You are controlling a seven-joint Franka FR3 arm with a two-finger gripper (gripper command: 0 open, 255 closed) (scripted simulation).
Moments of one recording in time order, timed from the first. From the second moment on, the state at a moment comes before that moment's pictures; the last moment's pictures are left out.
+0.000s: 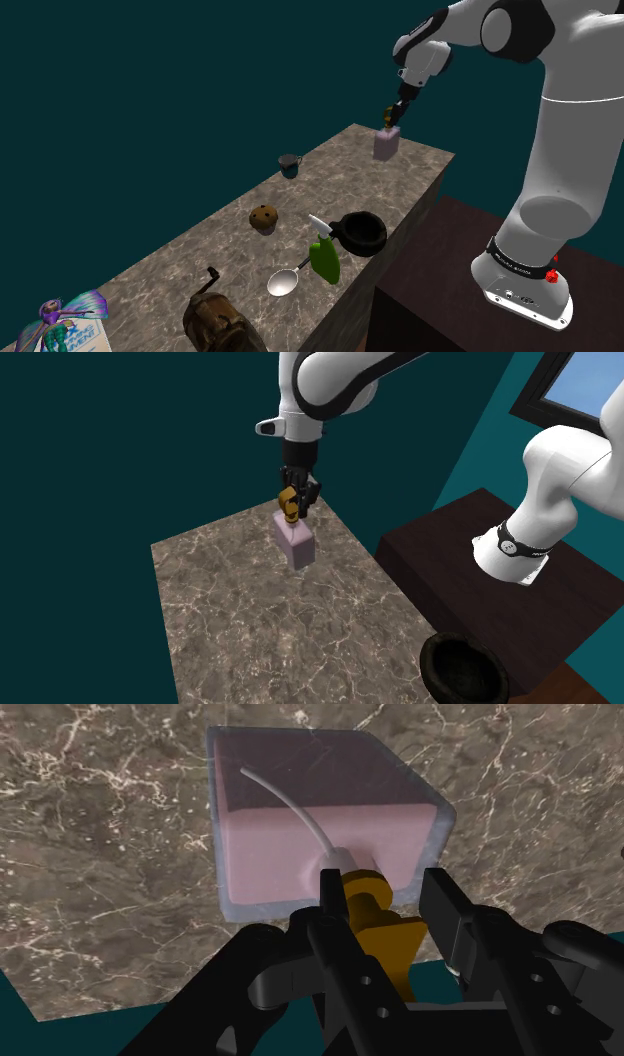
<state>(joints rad) -0.04 0.26 -0.63 -1.96 0.59 2.09 -1.08</state>
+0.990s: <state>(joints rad) -0.03 0.17 -0.66 -1.86 0.49 1.96 -0.97</state>
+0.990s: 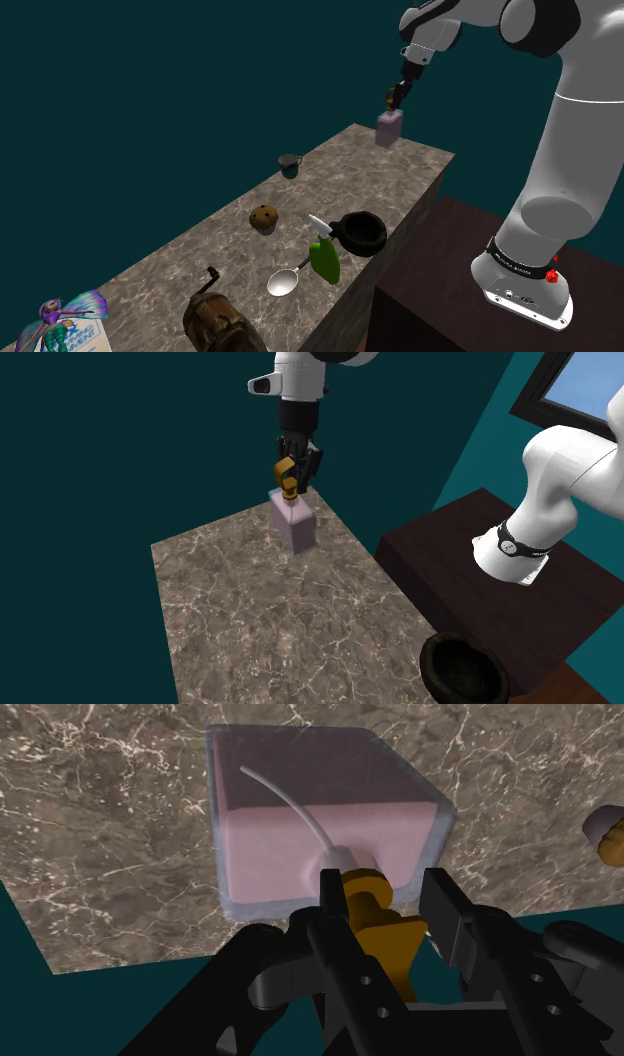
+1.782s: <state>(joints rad) 0.06 -0.10 -0.60 -2.04 0.32 2.00 -0.77</state>
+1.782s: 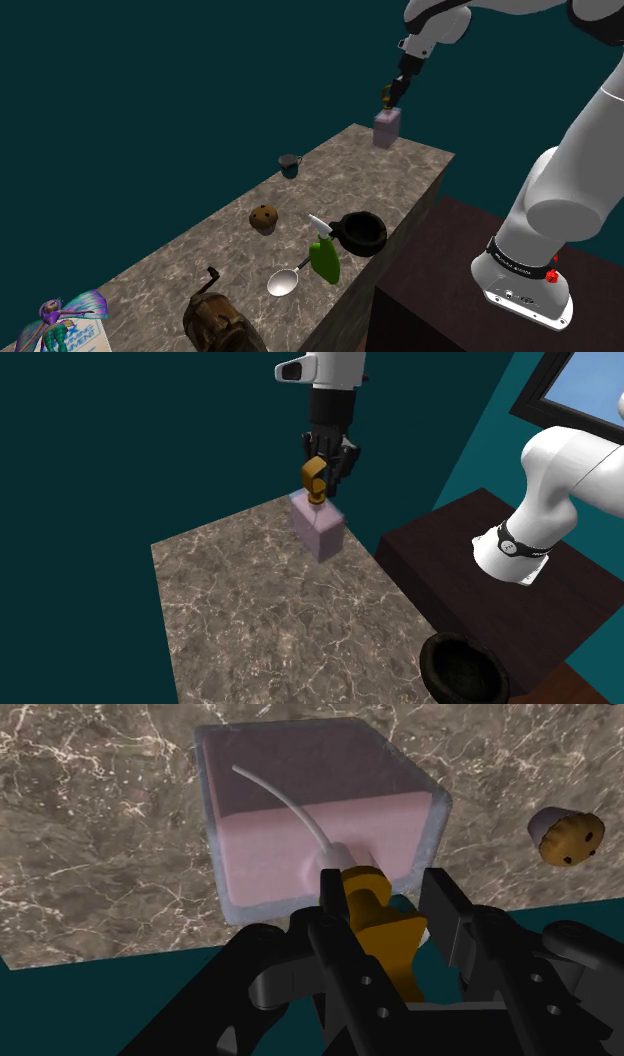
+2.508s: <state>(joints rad) 0.09 -0.45 -0.38 -2.37 0.18 2.08 -0.45</state>
